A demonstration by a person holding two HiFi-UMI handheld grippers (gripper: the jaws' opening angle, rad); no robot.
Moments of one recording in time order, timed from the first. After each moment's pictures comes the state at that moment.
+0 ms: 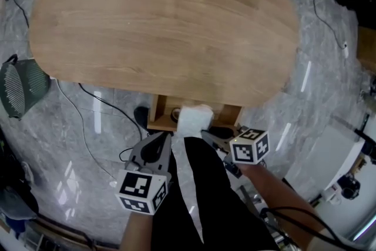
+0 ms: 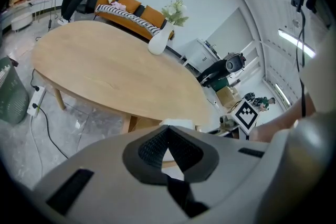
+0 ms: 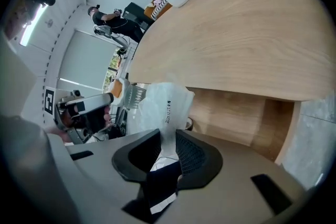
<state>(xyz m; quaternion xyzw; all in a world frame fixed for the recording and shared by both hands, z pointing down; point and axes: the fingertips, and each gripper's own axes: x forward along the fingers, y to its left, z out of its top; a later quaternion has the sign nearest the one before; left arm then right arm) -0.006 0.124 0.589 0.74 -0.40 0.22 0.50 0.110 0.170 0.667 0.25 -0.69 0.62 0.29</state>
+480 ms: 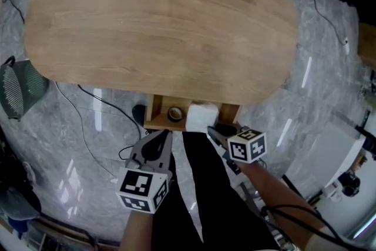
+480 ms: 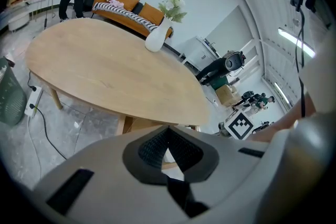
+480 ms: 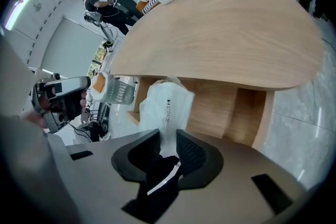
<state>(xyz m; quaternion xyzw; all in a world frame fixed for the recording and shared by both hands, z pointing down) 0.008 0.119 0.594 0.74 -0.39 0.23 0.50 0.157 0.187 0.705 0.31 -0.66 0.59 0.35</state>
